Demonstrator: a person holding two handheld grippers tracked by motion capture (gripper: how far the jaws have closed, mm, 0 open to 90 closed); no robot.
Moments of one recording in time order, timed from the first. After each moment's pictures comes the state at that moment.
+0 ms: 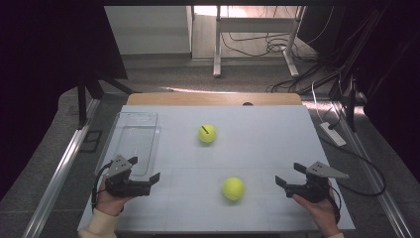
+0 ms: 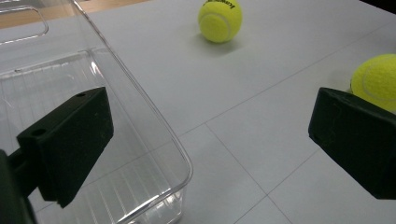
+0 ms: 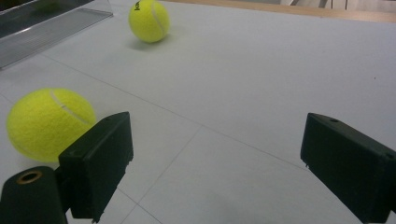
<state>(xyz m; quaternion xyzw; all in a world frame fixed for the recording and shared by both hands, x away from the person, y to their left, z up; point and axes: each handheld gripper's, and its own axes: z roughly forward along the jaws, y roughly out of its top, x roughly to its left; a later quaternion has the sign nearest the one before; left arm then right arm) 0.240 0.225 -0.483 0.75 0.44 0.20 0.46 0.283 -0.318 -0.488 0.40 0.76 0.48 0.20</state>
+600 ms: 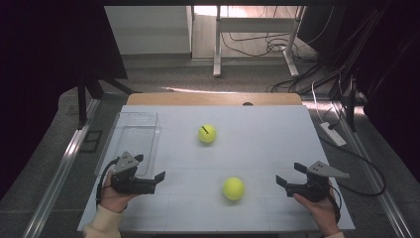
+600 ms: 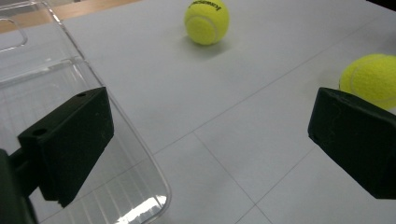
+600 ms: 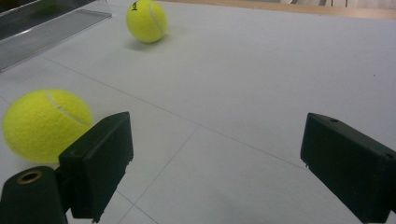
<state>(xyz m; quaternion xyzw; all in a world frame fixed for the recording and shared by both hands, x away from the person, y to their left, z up) 0.249 0.210 -0.475 0.77 0.43 0.19 0.44 0.286 -0.321 -0.490 0.40 0.76 0.48 0.19</state>
